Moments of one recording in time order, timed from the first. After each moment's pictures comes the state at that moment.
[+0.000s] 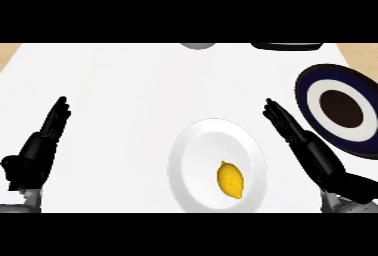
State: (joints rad) left arm -0.02 0.44 -0.10 -1.57 0.09 0.18 -0.02; right arm -0.09 -0.40 0.28 -1.67 -0.24 0.12 -0.14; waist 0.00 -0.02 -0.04
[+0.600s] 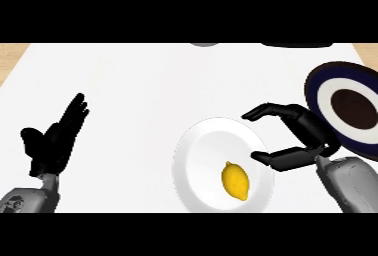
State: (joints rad) left arm -0.11 0.37 -0.10 -1.47 0.18 0.14 0.10; right arm -0.33 -0.43 0.28 -1.46 -0.19 0.32 -0.30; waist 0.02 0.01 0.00
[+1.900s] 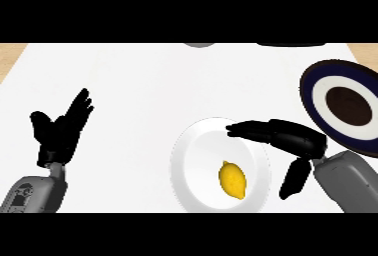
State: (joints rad) left arm -0.18 0.30 -0.03 -1.39 0.14 0.11 0.16; right arm -0.40 -0.52 0.43 -1.41 0.36 0.54 -0.44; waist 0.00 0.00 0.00
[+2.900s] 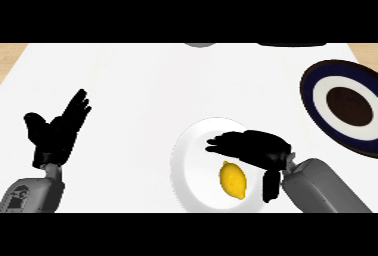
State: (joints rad) left arm -0.17 0.28 0.03 -1.40 0.11 0.04 0.17; right arm -0.39 -0.37 0.51 -1.45 0.75 0.61 -0.28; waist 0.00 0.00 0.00
